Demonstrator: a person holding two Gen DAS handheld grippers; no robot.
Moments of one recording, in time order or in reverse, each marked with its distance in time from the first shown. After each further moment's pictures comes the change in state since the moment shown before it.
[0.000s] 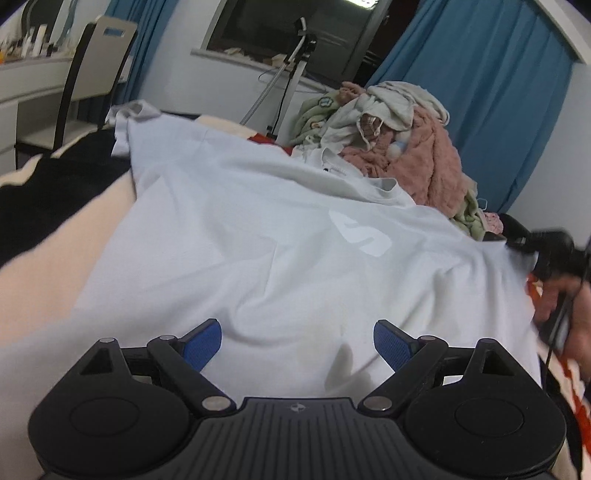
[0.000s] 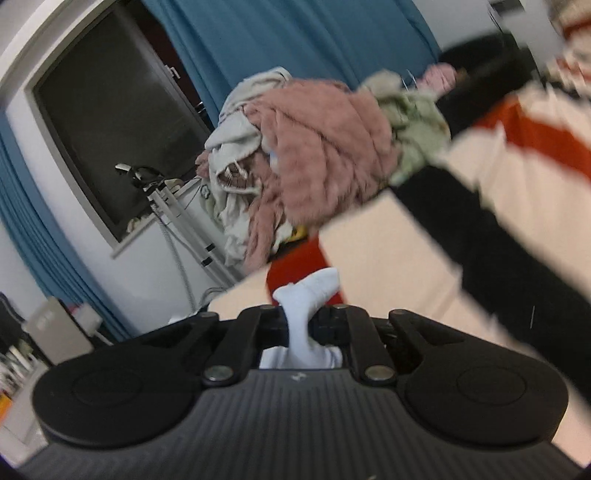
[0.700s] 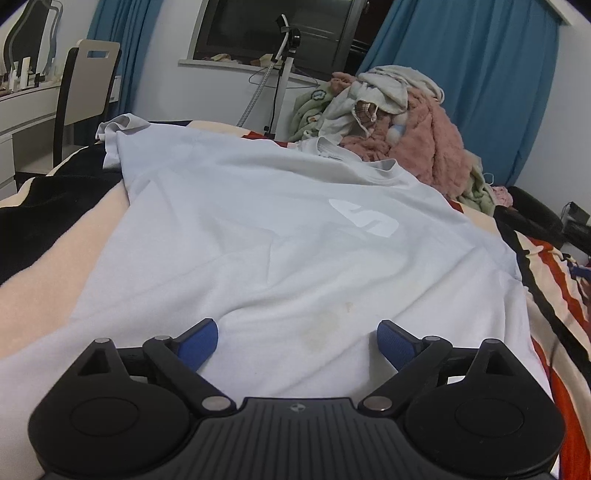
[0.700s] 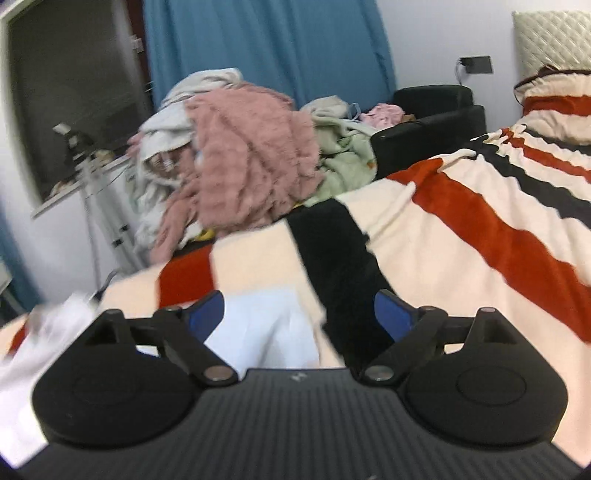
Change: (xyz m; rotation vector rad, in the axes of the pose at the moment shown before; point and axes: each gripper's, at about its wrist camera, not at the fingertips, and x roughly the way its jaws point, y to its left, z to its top) left arm 0.014 -0.008 -0.007 0.101 0.009 0.052; right arm -0.072 -0.030 -0.013 -0.175 0.007 -0.250
